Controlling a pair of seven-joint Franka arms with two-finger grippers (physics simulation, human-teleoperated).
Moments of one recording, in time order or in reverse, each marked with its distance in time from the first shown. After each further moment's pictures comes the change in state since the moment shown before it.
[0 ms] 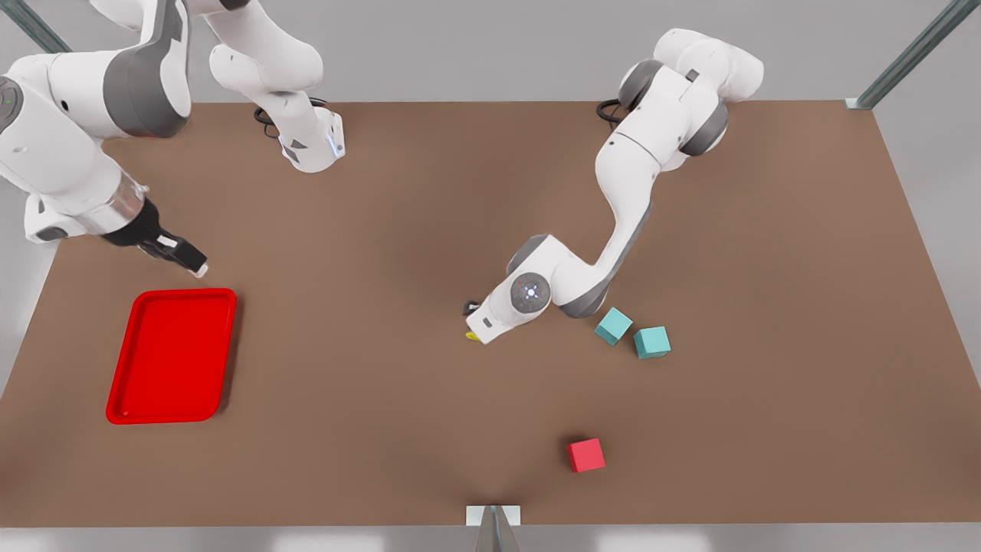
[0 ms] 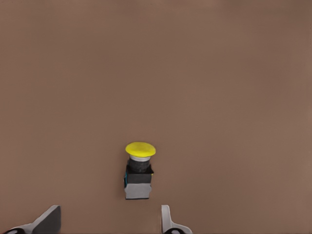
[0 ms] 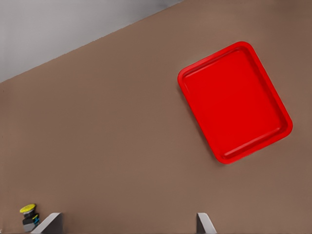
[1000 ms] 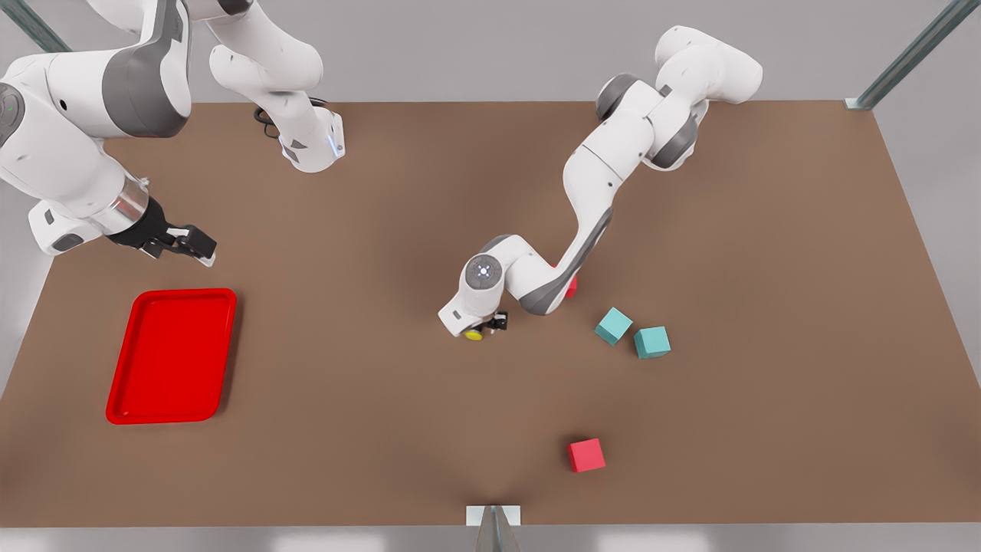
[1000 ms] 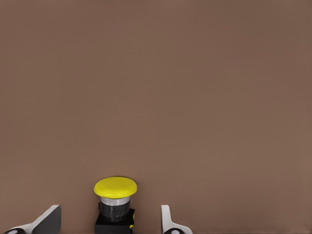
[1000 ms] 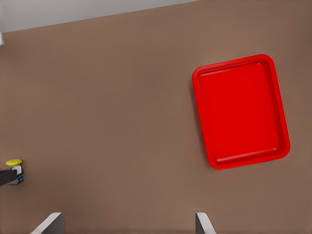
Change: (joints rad) left arm -0.118 0.130 0.021 0.060 0.271 0.114 -0.125; right arm -0.005 0.019 0.007 0.020 0.000 -0.075 -0.234
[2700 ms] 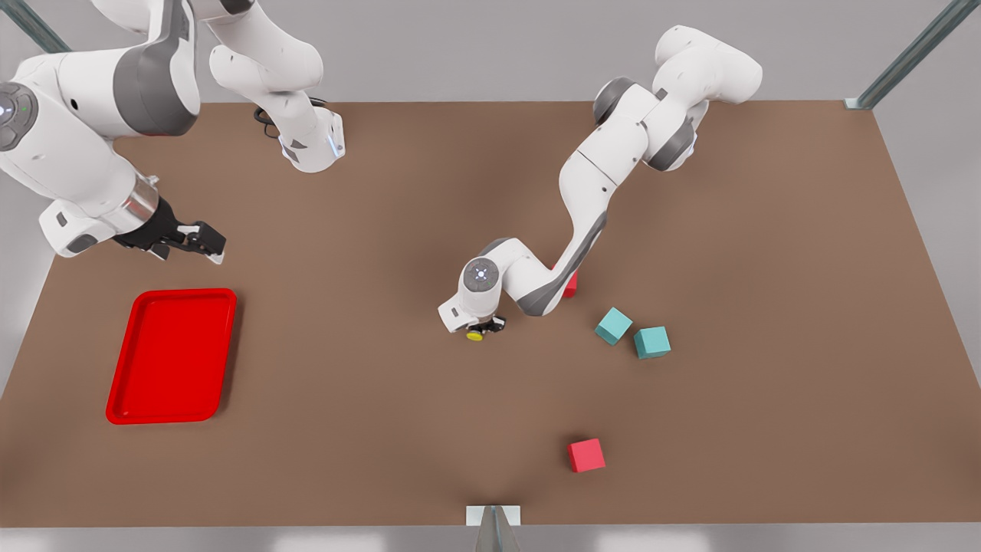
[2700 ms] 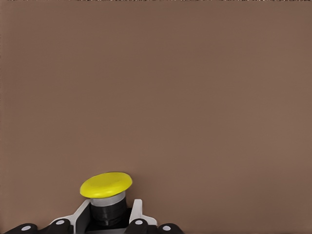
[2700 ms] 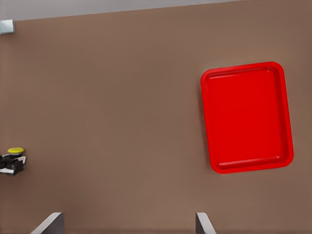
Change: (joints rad) left arm -0.013 0.026 0.014 -0.015 0.007 0.013 0.143; right arm 0.021 0.001 0.000 0.001 0.001 -0.002 -0.050
